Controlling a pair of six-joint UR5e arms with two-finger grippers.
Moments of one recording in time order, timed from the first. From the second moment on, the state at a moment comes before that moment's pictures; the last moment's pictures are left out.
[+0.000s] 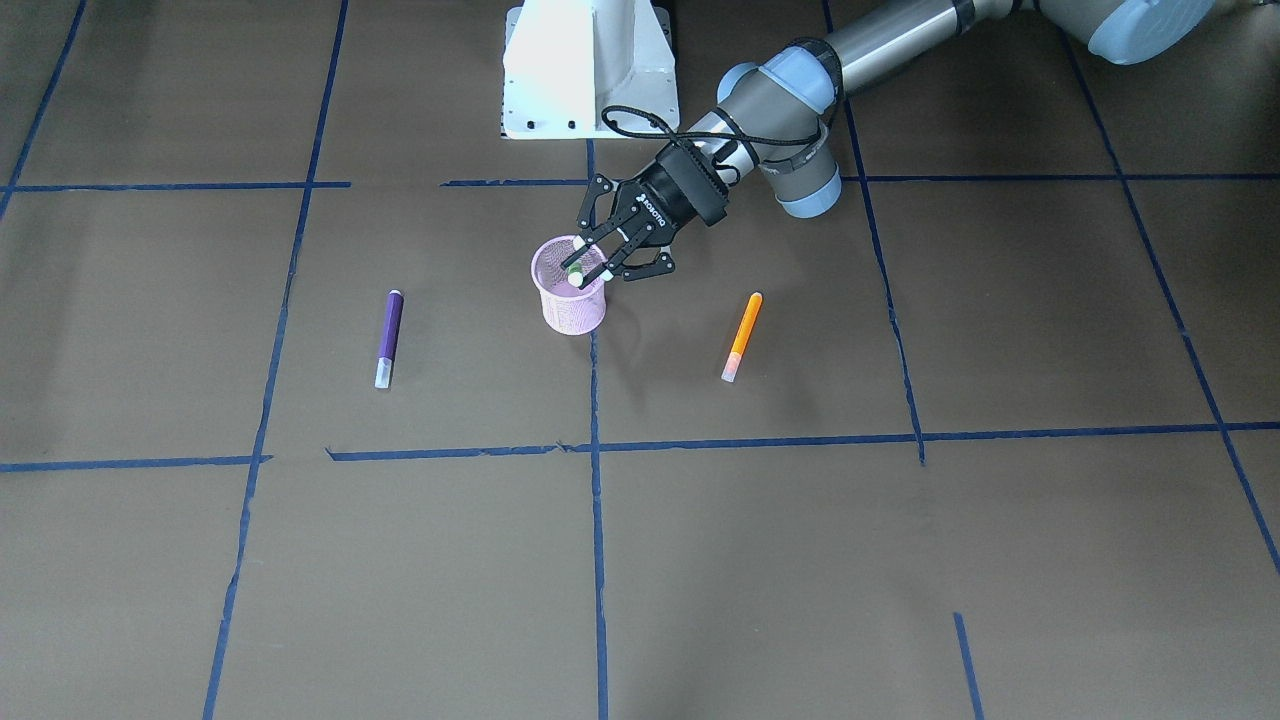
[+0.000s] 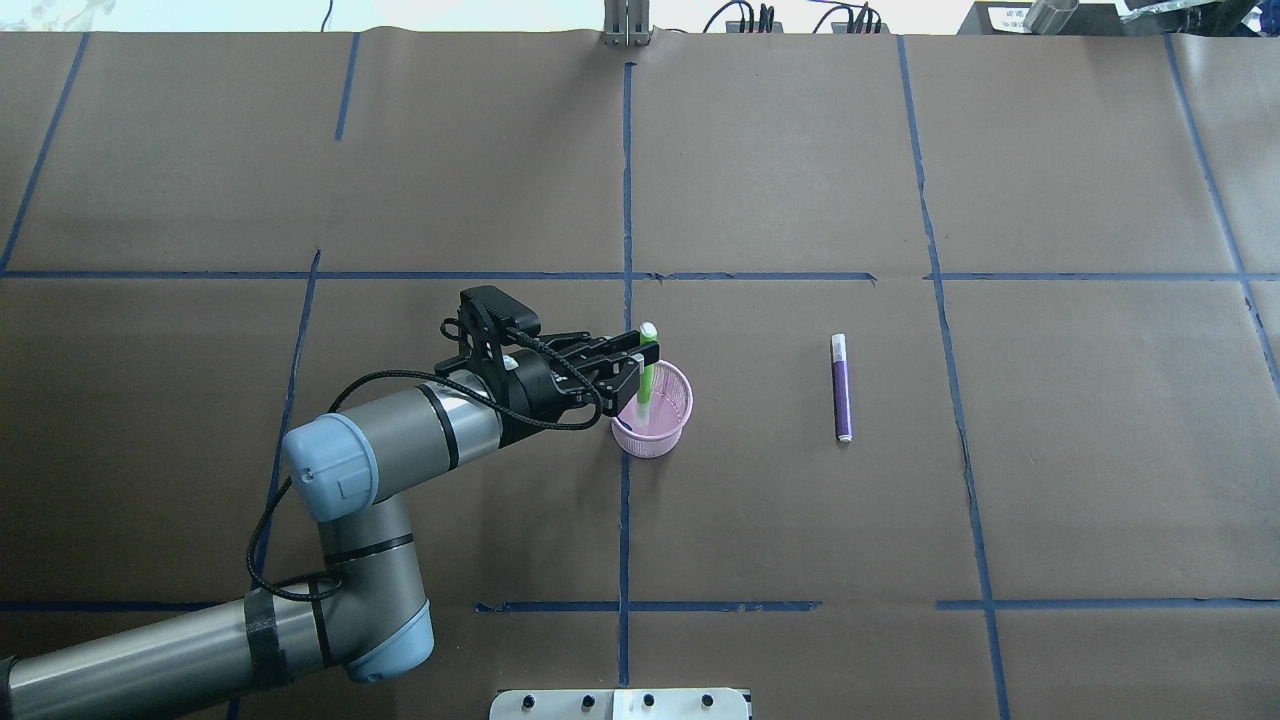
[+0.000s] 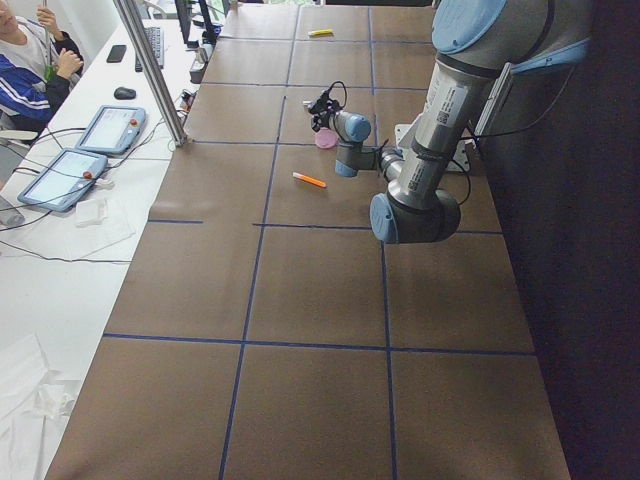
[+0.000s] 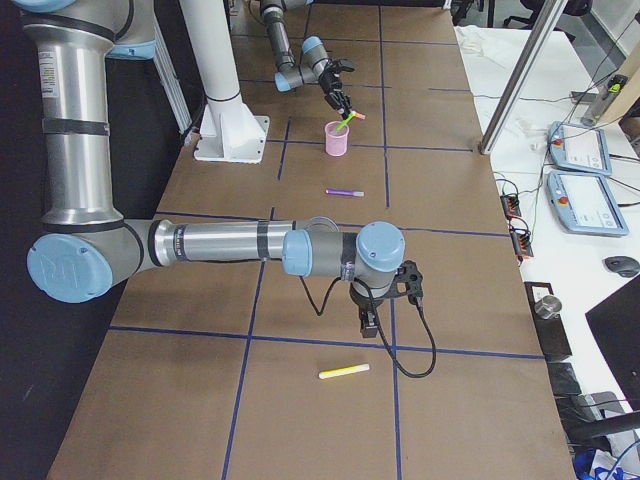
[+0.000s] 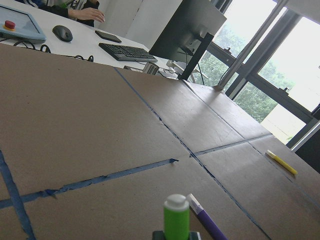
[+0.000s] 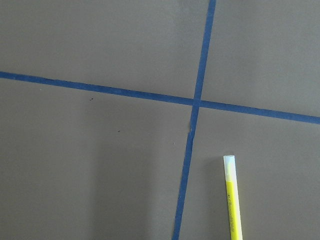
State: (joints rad) left arm -0.36 -2.14 -1.41 -3.03 -1.39 -0.92; right arm 1.57 -1.58 1.66 -1.64 2.40 -0.14
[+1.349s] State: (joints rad) left arm -0.63 -2.13 -1.64 -2.46 -1.67 -0.93; right arm 1.55 -1.58 1.52 -1.46 2.38 -0.14
